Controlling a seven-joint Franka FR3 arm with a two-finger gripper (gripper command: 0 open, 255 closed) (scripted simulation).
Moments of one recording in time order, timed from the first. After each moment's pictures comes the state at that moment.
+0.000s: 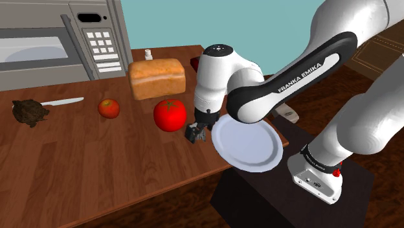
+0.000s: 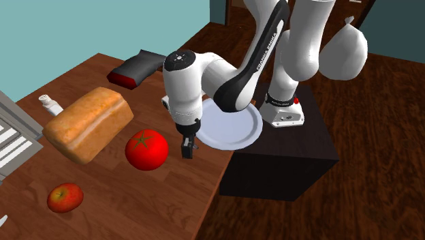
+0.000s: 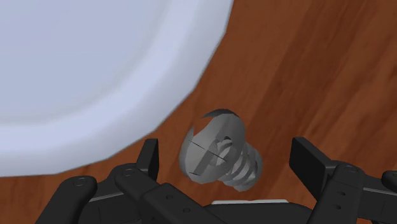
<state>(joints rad) 0.09 0.00 0.64 -2.43 0.00 2.45 0.70</state>
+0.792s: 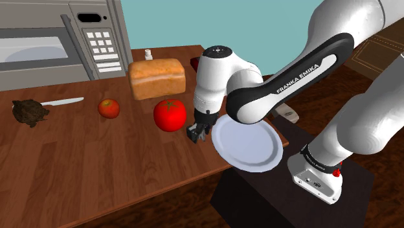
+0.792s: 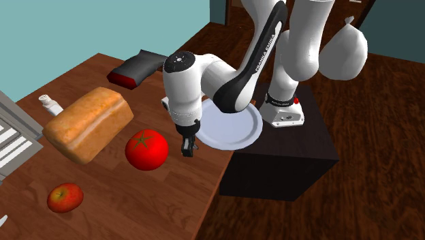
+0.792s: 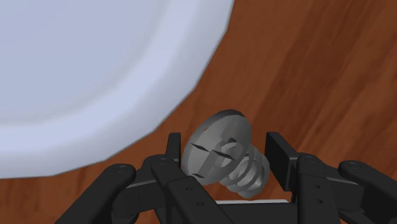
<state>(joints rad) 0.08 0.01 0.64 -2.43 -0.01 2.46 0.71</state>
